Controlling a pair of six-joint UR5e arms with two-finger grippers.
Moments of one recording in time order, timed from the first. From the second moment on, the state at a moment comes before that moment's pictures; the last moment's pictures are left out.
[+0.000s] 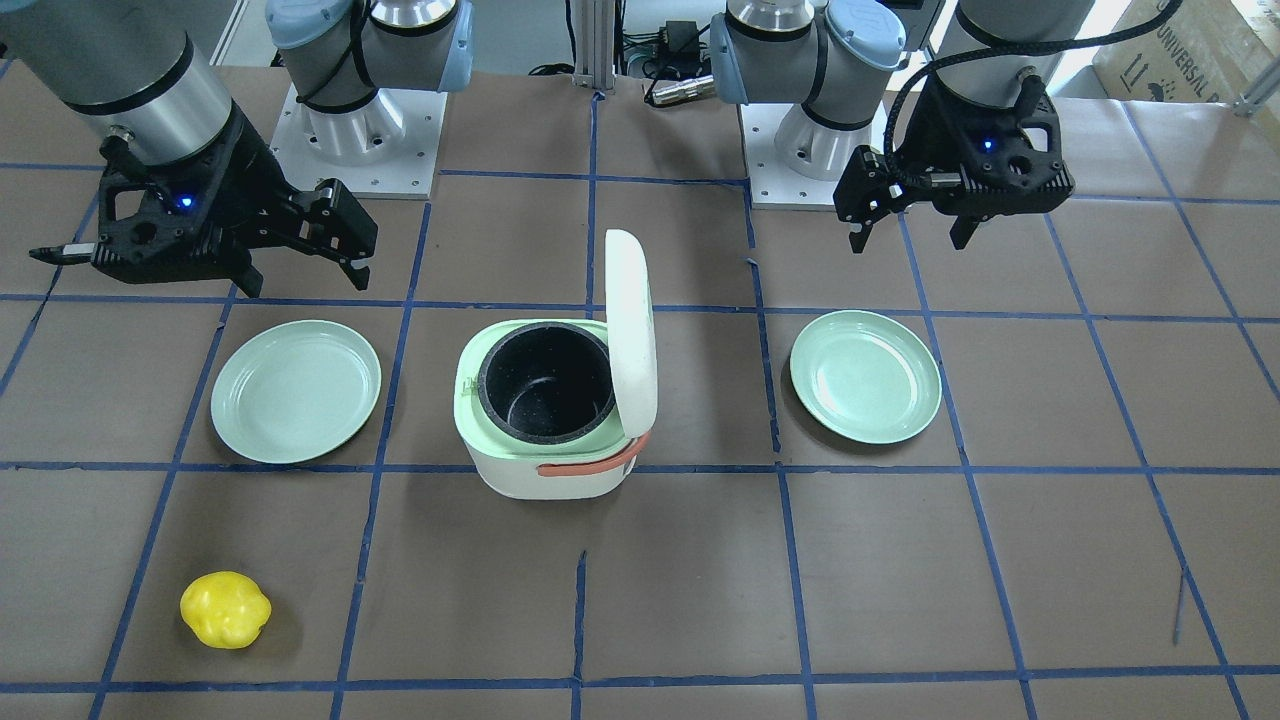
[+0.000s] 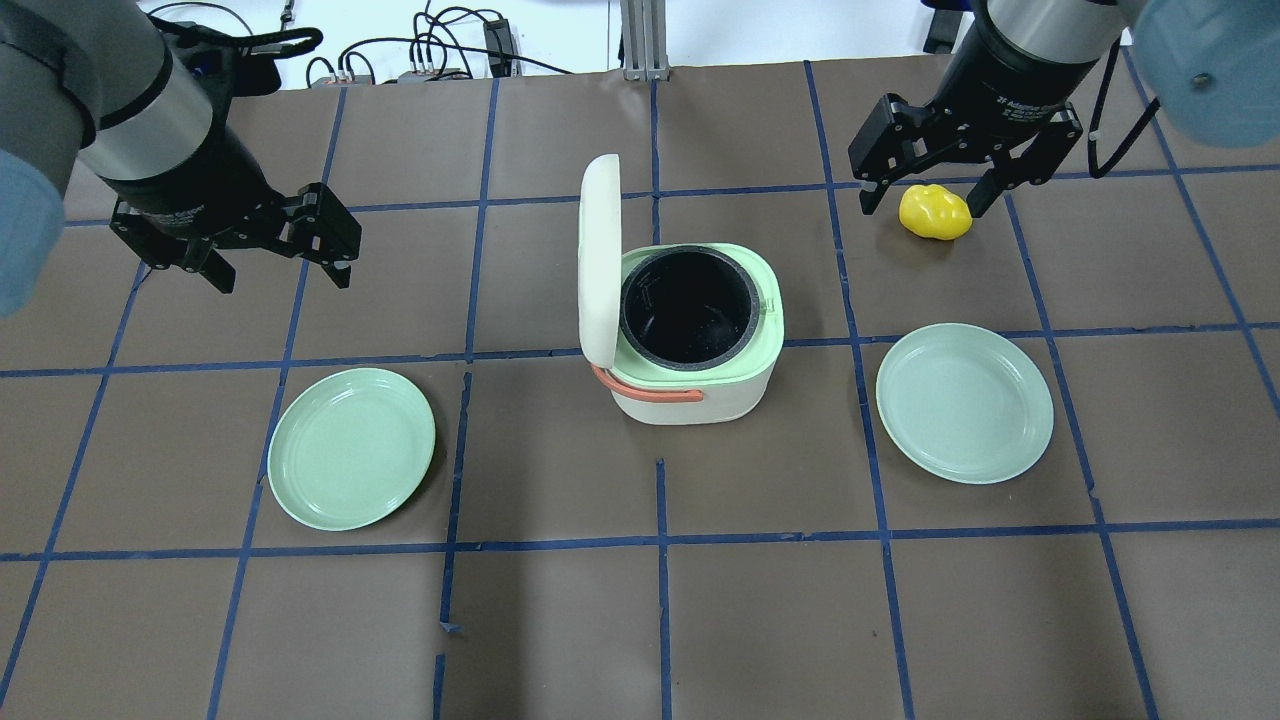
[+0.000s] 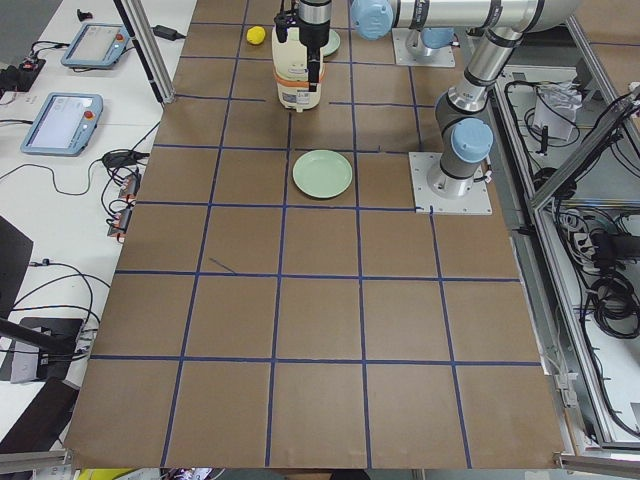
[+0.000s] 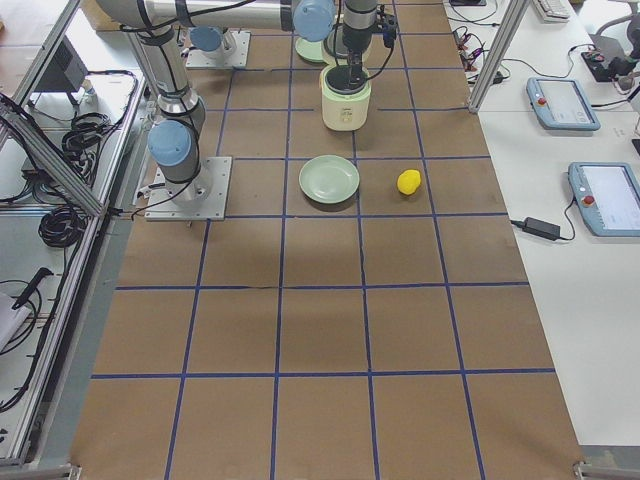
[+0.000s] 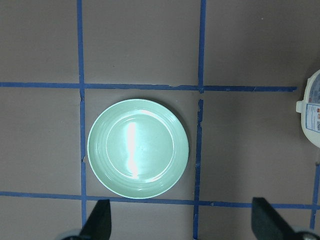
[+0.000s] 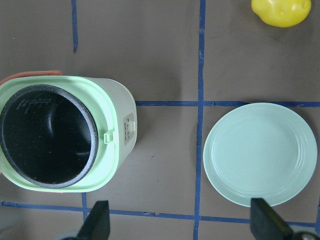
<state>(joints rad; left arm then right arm) -1.51 -1.48 -1.67 -1.53 1.62 0.03 1.53 -1.51 1.53 -1.57 -1.45 -0.05</state>
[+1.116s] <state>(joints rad) -1.51 -1.48 -1.67 -1.53 1.62 0.03 1.53 -1.52 1.54 -1.57 -1.57 -0.04</state>
